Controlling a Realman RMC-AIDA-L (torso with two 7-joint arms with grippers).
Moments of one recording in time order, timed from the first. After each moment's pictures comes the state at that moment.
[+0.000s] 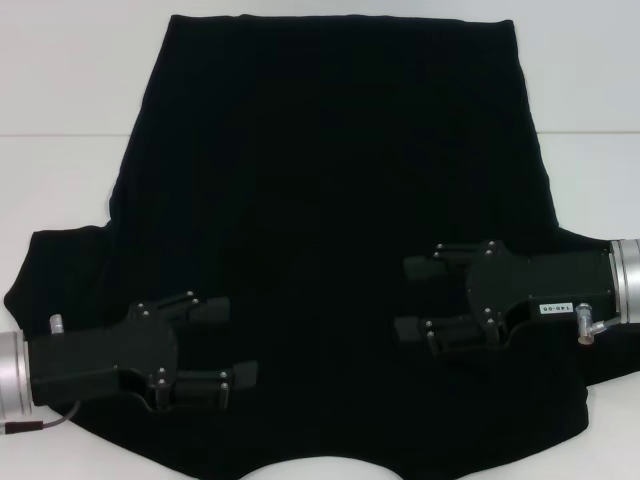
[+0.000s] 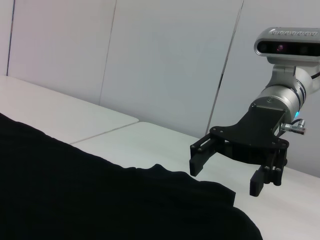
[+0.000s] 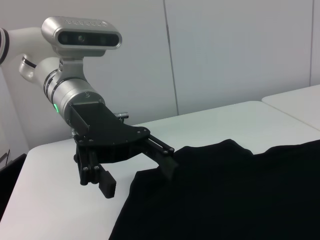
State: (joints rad) left arm -0.46 -2.11 0.45 0.66 2.17 1.74 -1.21; right arm 0.71 2.02 -0.73 -0.49 -2.06 -1.57 1.24
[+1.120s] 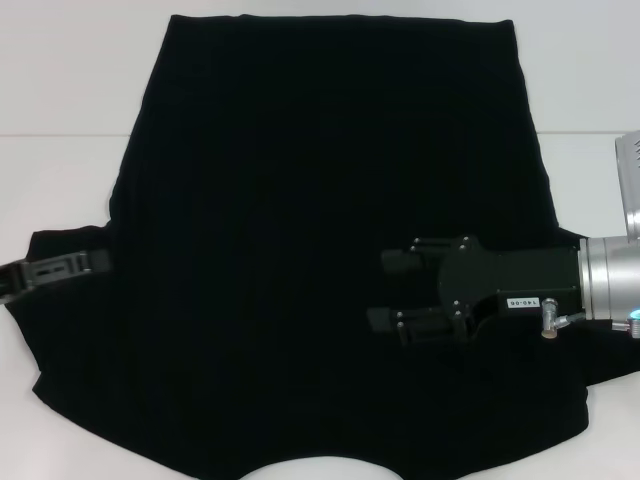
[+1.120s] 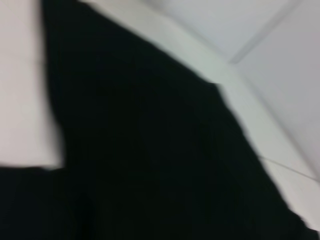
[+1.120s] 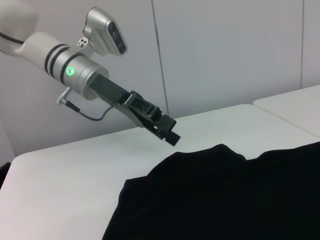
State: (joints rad) left arm -0.48 -2.03 0.25 0.84 2.32 1.58 -2.09; right arm 0.73 2.06 -0.73 -0.49 -2.05 -1.50 1.25
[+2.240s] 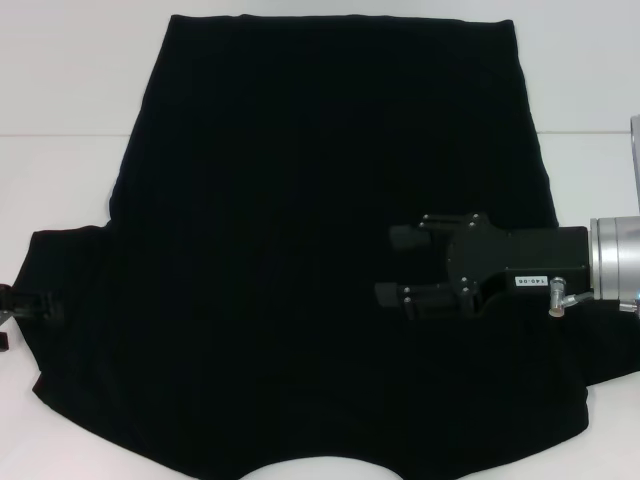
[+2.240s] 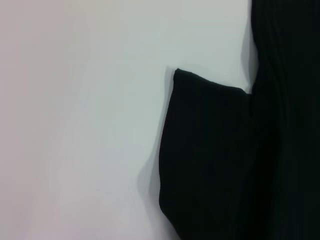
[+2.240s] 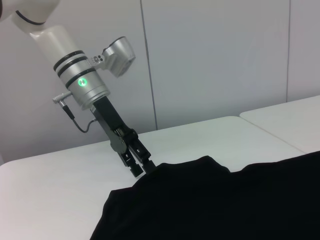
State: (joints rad) left arm -0.62 -1.98 0.34 0.87 2.82 1.45 -2.59; right arm 0.73 2.04 -0.72 -0.49 -2.03 -1.50 1.25
